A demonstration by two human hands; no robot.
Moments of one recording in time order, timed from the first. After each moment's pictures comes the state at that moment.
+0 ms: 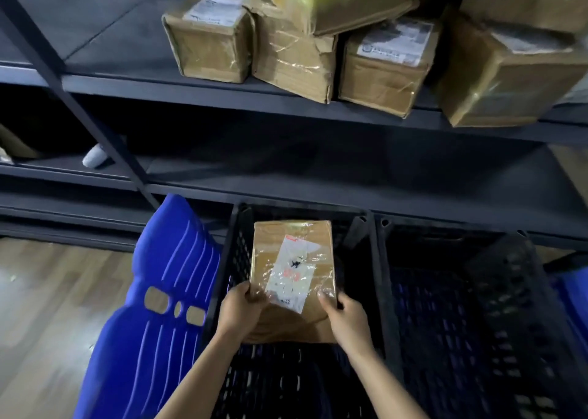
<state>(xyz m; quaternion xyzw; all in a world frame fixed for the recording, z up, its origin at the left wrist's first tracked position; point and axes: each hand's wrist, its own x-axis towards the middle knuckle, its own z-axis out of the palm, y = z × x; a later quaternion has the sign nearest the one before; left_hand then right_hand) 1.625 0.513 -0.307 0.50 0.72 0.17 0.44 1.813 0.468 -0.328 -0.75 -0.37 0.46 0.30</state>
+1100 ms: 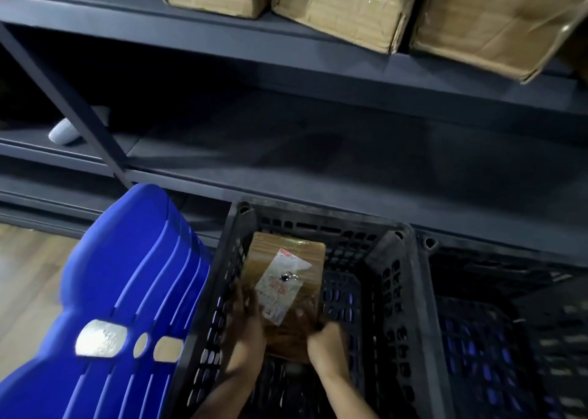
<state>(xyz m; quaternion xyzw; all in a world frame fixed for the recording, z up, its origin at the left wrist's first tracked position) 1.646 0.551 -0.429 0.58 0.74 0.11 0.31 1.771 0.535 -0.450 -0.80 -0.30 0.46 0.25</state>
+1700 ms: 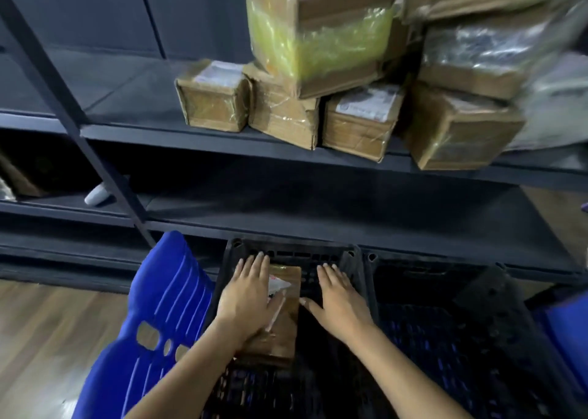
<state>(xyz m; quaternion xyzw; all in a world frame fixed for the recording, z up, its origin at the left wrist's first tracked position) 1.649 0.563 -0.266 0.82 0.56 -0.01 0.08 1.839 0.529 -0.280 -0.70 -0.70 0.16 0.04</state>
